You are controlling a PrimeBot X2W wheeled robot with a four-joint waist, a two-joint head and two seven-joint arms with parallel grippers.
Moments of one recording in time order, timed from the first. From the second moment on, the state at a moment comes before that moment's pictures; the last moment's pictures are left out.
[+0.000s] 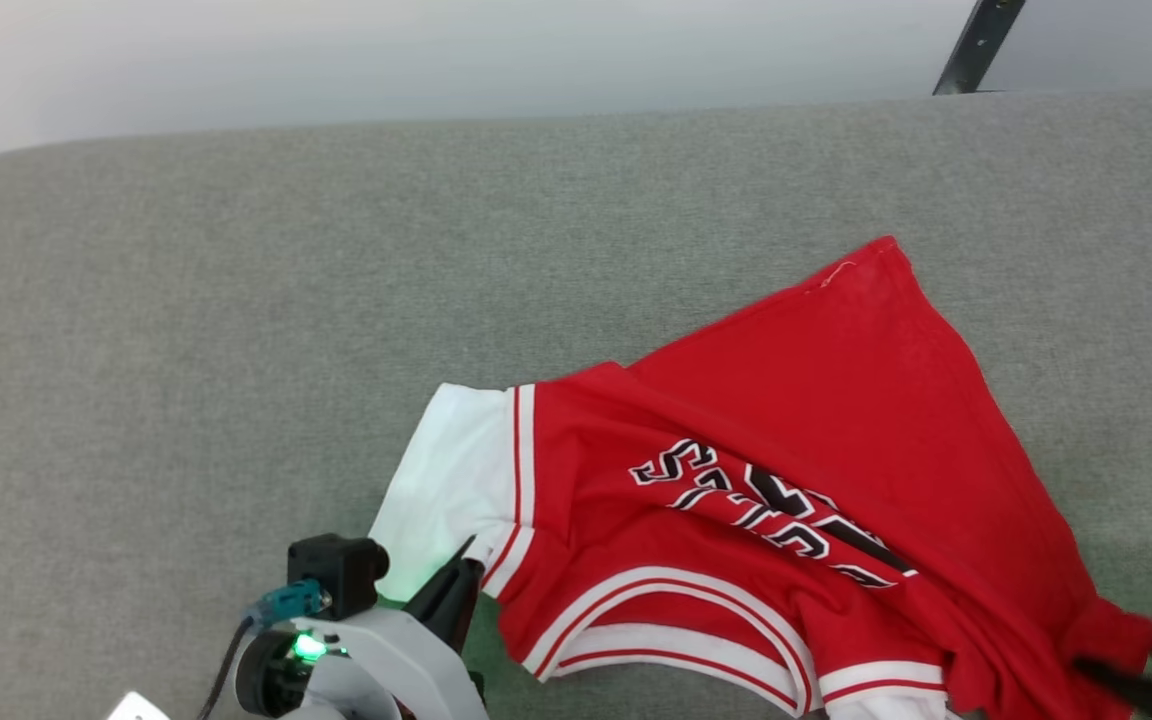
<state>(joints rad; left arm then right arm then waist) -0.39 0.59 -0.97 0.06 -1.14 0.32 -0.22 0.02 -0.70 0.07 -0.24 0.84 0.13 1.04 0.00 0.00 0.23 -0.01</state>
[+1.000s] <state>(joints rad) -0.55 0.46 -0.98 0.12 -1.07 0.25 -0.23 -0.88 -0.66 0.46 0.36 0.62 0.13 0.90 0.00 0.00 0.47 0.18</state>
